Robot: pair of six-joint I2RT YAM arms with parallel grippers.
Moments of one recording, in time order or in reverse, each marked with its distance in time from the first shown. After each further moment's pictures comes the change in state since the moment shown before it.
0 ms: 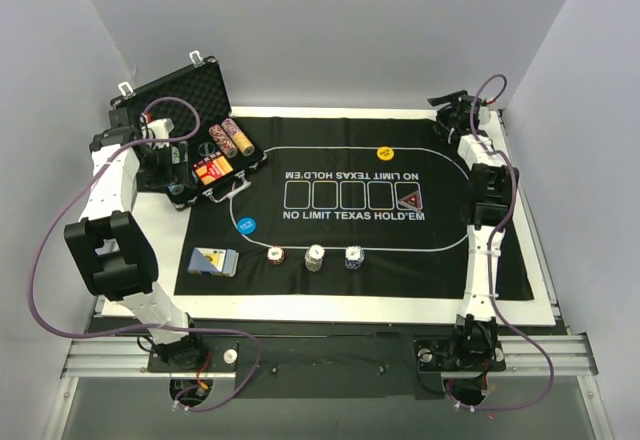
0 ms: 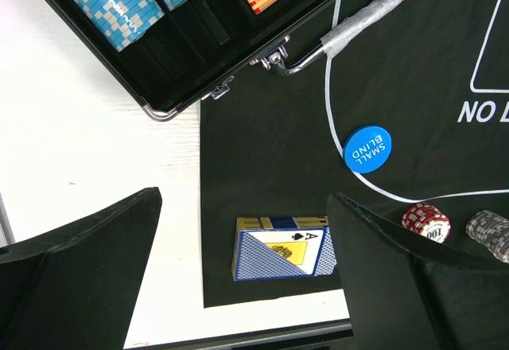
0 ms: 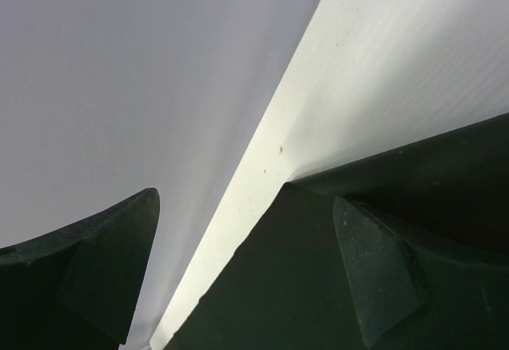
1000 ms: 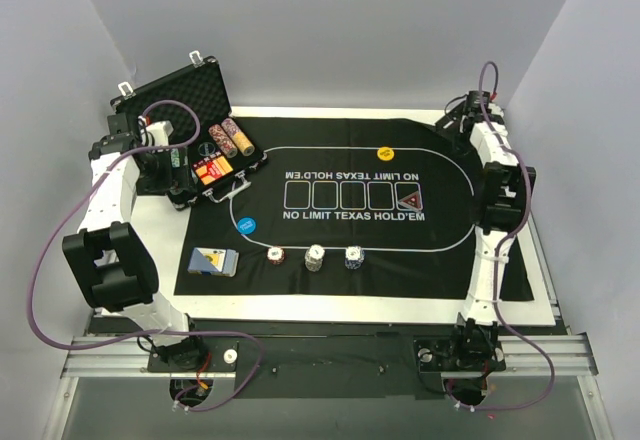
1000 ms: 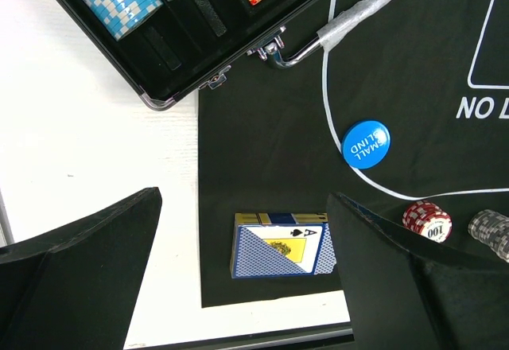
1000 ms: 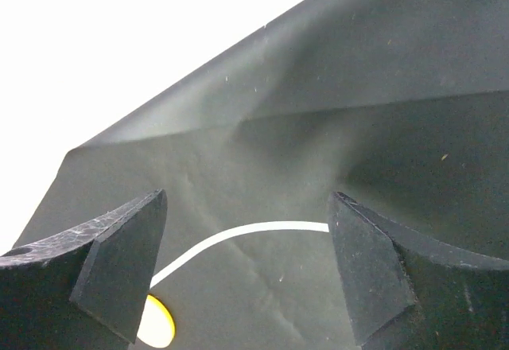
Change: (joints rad) left arm 0.000 -0.075 -0.085 0.046 -0.002 -0.004; right arm 0.005 -0.213 -0.080 -0.555 0.151 -0.436
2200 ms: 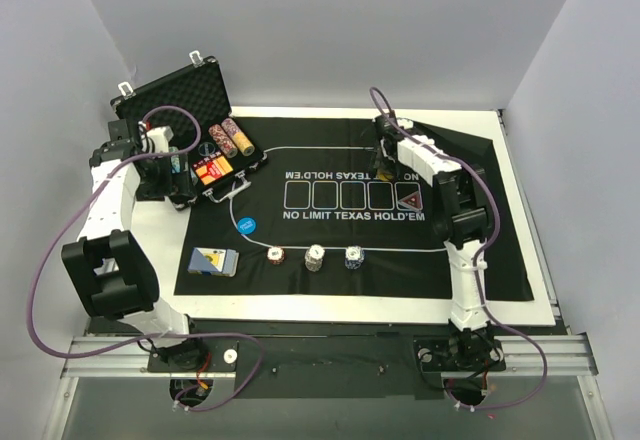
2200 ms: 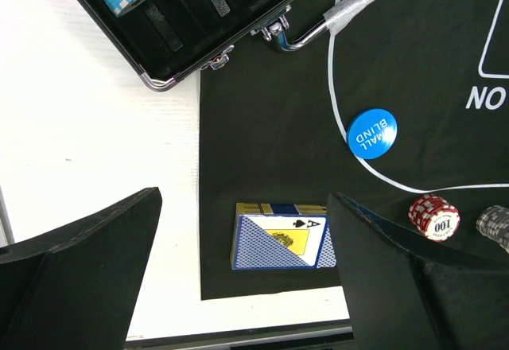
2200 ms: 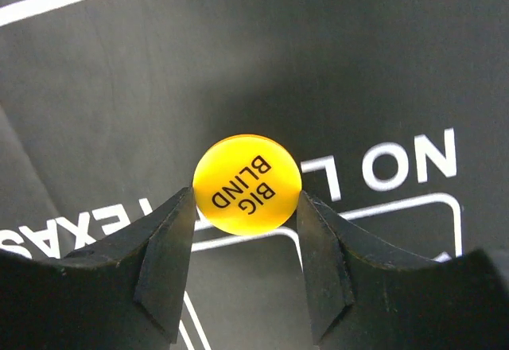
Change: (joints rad) left arm 0.000 -0.070 -0.073 0.015 -0.018 -0.001; right arm 0.417 -0.185 -0.336 -0.071 0.219 -0.228
